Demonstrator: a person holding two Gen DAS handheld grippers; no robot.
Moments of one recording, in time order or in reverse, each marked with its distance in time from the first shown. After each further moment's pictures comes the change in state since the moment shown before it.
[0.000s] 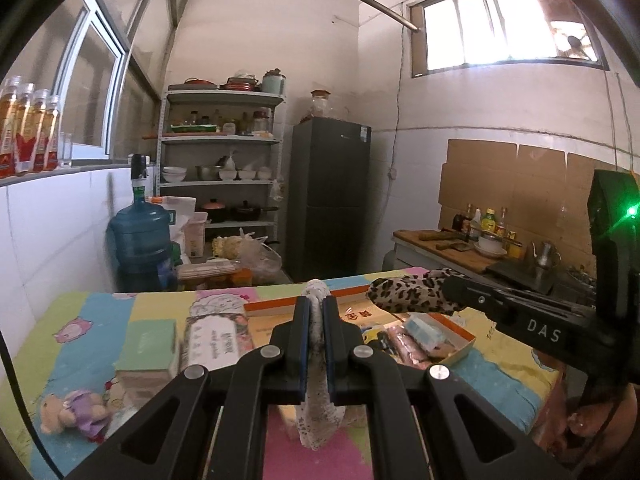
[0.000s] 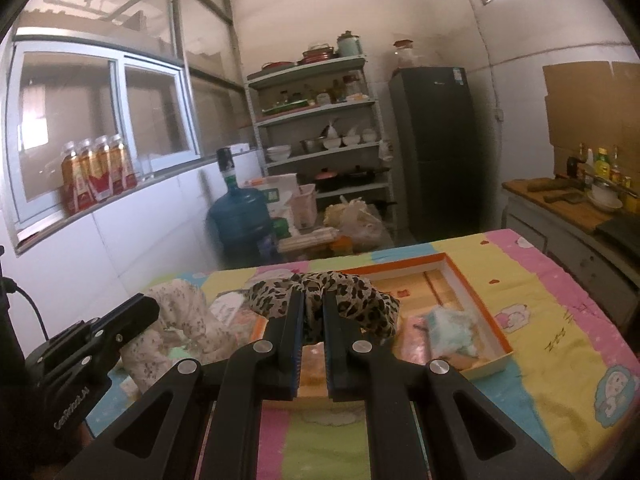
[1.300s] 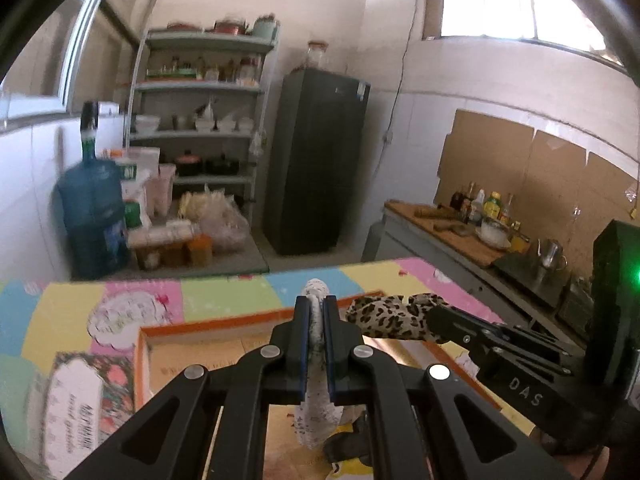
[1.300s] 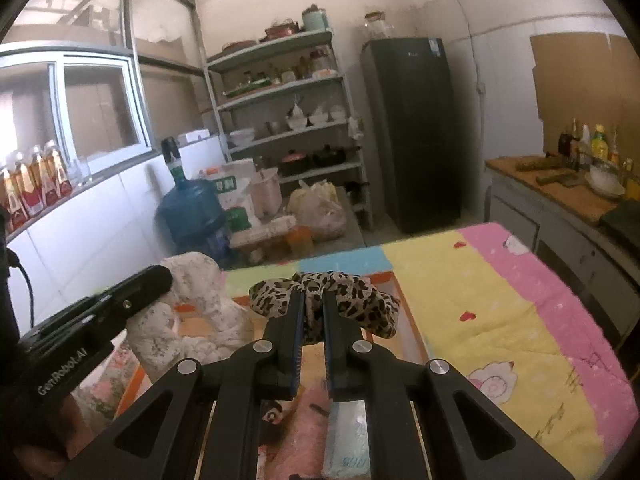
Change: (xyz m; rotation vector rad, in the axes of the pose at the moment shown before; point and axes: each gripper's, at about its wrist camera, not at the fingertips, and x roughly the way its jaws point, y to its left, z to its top) left arm 0.192 -0.034 0.020 -0.093 0.183 -0.063; right arm 0.134 -0.116 0.031 0.058 0.107 -0.044
